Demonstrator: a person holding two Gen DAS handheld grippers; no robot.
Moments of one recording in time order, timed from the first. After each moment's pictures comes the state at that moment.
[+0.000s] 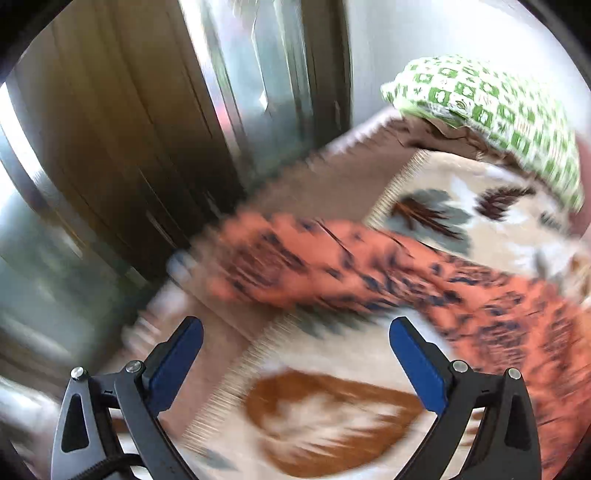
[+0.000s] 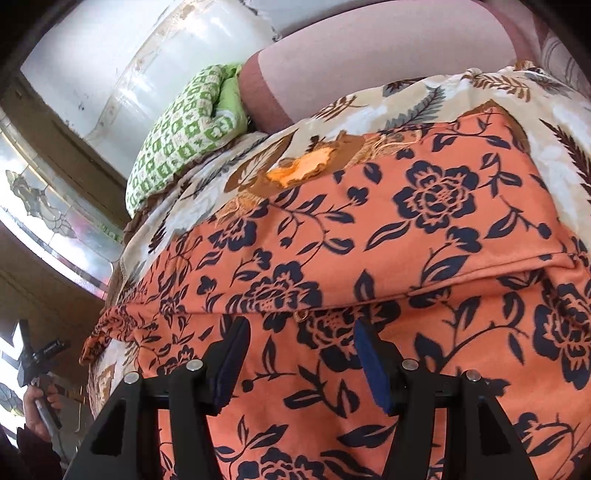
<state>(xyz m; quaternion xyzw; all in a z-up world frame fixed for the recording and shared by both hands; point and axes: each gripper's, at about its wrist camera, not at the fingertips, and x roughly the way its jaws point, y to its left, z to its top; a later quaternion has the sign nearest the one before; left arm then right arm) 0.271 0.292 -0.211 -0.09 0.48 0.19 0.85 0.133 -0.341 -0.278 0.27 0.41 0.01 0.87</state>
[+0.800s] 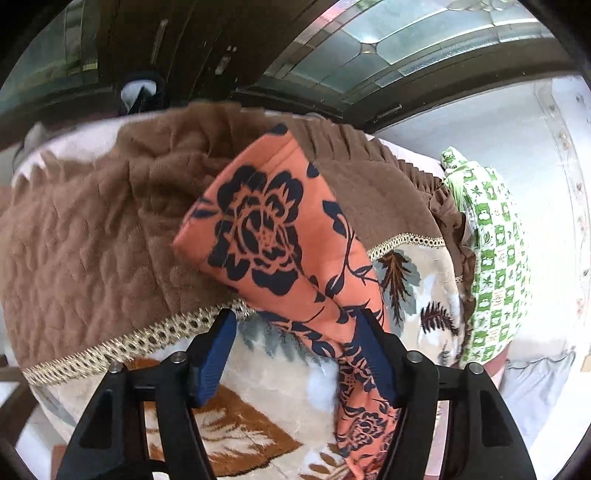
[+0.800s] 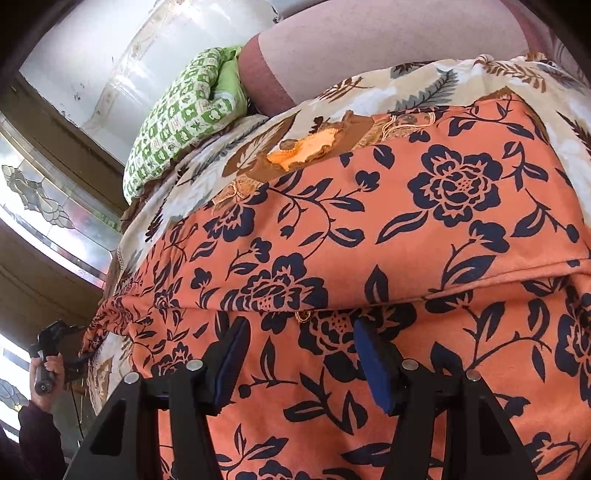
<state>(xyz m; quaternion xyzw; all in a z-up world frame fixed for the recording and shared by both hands) 0.268 0.381 -0.268 -0.52 0.45 0.15 0.71 0.154 -0.341 -0.292 0.27 0.43 0.02 0.86</state>
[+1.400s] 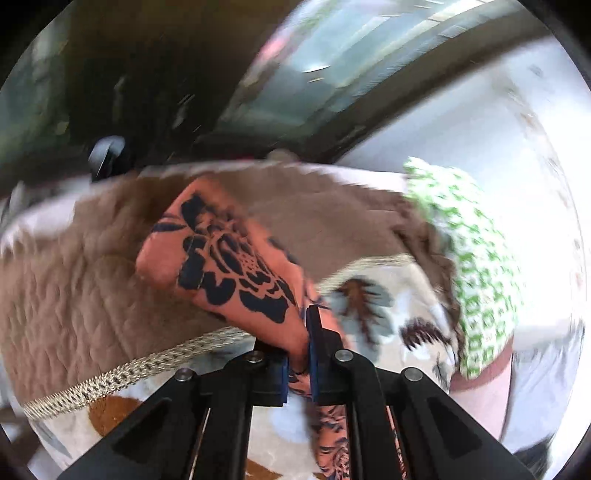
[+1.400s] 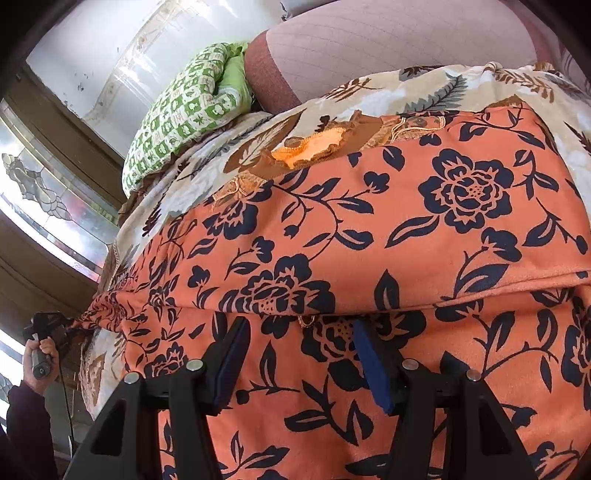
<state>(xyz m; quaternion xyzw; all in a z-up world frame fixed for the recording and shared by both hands) 0.309 0.354 -0.217 -0.43 0.40 0.14 0.80 0.160 -0.334 -0.293 0.25 0.43 0.03 0.86</state>
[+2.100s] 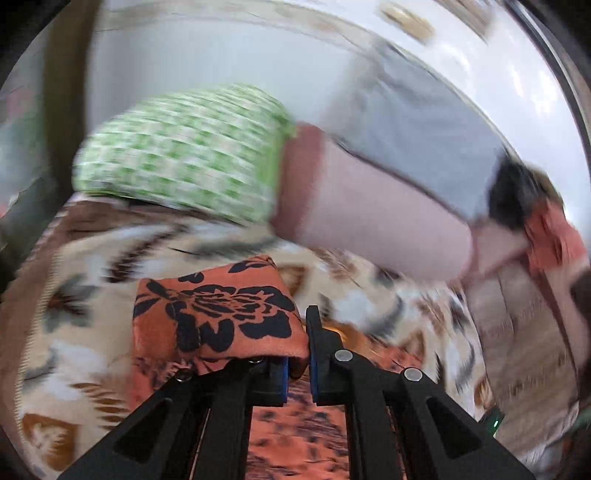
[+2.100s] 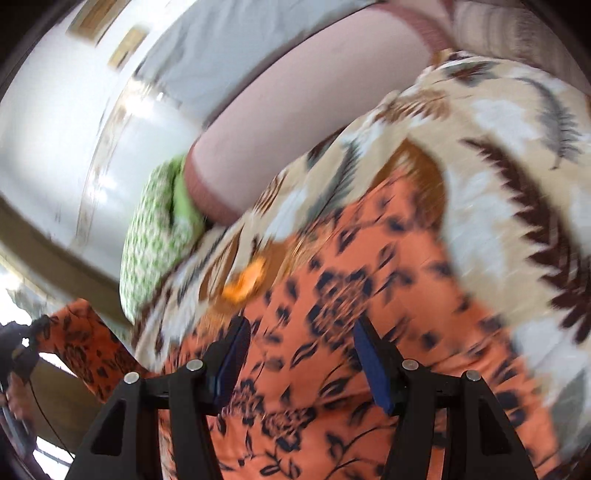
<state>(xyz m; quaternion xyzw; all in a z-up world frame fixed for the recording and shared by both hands) 0.317 -0.090 -0.057 -0.08 0.43 -0.21 0.87 0.124 -0.470 -0.248 0.41 0.31 -0.08 0.86</state>
